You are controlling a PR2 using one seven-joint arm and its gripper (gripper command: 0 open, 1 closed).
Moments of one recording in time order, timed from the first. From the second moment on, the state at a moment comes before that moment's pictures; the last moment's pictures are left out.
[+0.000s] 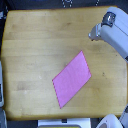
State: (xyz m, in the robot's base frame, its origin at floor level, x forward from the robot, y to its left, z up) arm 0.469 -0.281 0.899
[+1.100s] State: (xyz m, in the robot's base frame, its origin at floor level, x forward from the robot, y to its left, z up) arm 0.434 -0.227 0.867
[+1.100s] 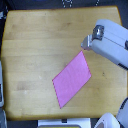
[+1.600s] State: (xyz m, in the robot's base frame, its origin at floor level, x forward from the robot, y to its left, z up) arm 0.395 -0.204 0.828
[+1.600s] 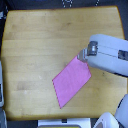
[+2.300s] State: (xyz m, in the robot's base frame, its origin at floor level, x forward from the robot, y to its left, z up) arm 0.383 -0.209 0.772
